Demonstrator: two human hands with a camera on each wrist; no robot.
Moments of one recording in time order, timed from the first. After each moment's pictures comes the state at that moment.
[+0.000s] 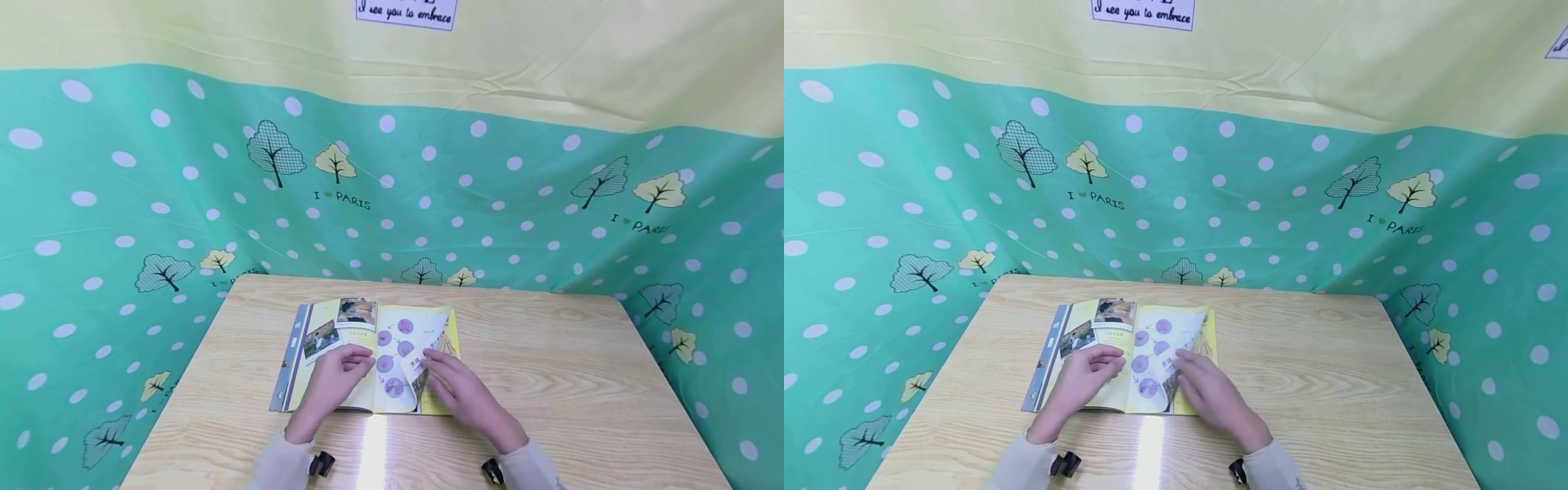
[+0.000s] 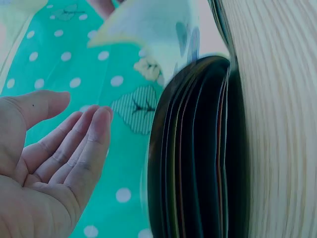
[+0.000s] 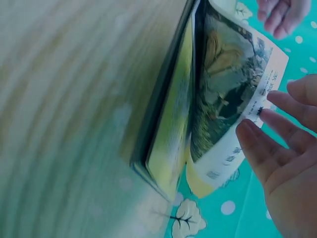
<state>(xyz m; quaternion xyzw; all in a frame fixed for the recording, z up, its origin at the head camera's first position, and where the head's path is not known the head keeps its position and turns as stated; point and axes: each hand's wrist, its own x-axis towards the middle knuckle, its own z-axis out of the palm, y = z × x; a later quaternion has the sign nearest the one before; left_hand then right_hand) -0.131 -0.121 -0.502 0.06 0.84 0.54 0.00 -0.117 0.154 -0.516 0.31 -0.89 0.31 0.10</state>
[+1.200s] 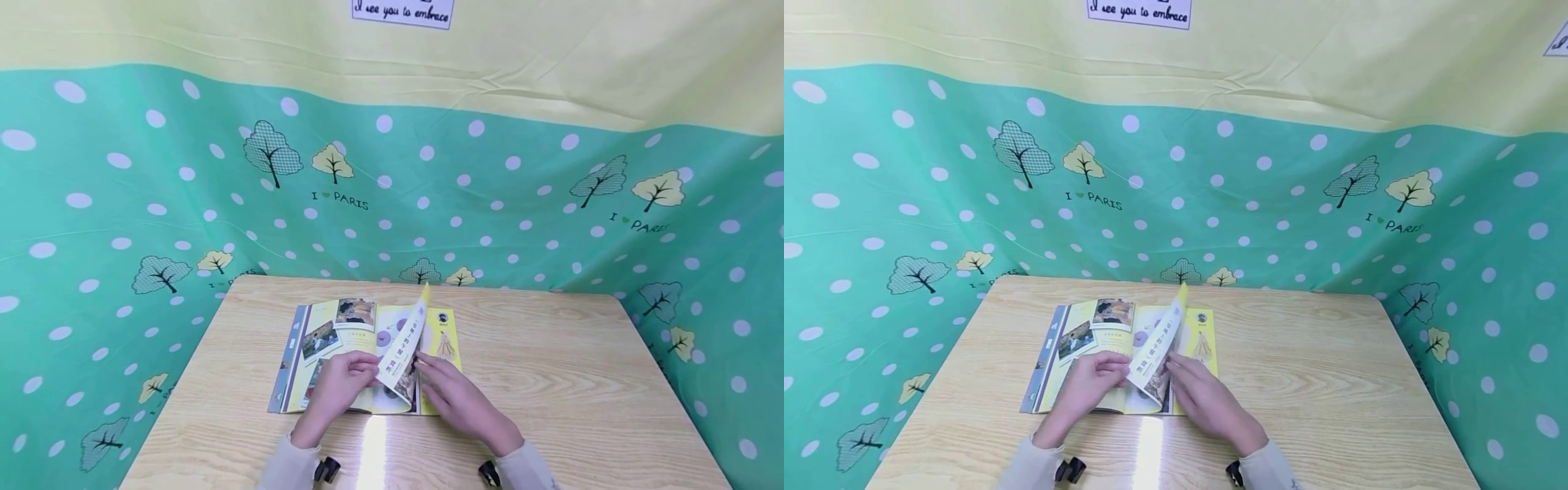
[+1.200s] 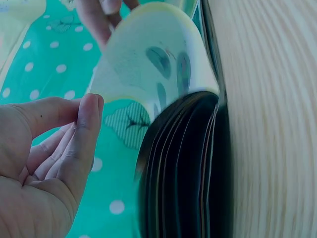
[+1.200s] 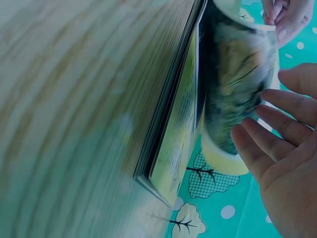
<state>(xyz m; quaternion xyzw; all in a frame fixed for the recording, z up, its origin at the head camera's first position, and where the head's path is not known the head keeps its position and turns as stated) -0.128 -0.111 -0.507 0.07 0.77 0.63 0.06 -0.111 0.148 -0.515 0.31 -0.91 0.27 0.04</state>
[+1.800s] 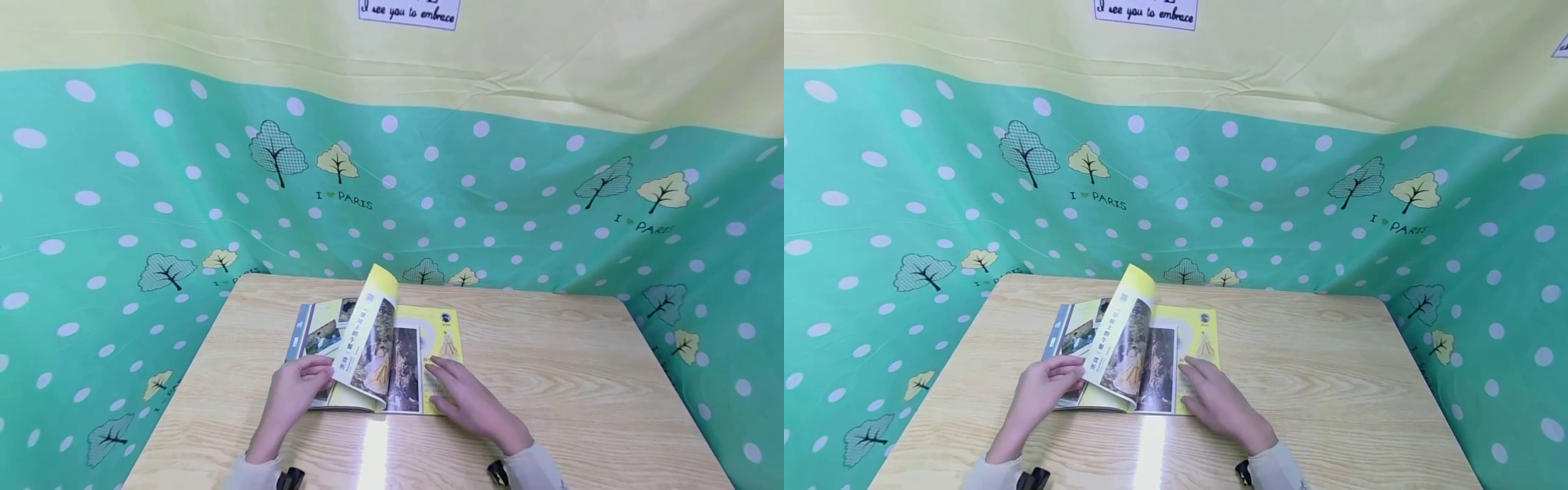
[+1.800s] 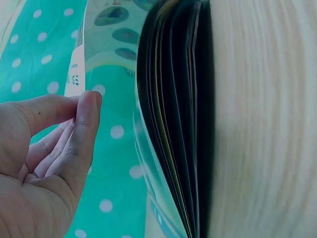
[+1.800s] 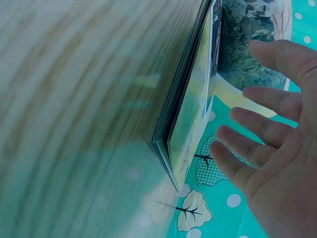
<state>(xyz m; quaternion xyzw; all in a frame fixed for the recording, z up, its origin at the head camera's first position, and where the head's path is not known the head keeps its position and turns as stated) -0.115 -0.178 -0.508 -0.07 0.80 0.59 0.01 -0.112 0.163 -0.523 0.30 -0.93 0.22 0.01</state>
